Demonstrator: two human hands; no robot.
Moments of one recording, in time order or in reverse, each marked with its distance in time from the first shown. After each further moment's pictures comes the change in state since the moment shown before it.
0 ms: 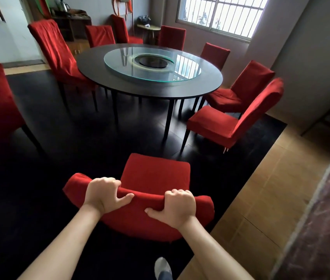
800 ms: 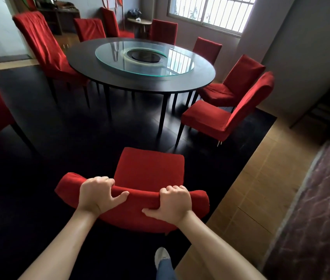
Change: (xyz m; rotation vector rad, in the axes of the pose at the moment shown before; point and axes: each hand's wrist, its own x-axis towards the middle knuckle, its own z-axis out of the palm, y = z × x) left_hand -0.029 -0.005 -0.002 -0.076 0.059 -0.061; right_hand -0.018 -0.016 -0.004 0.005 0.003 -0.073
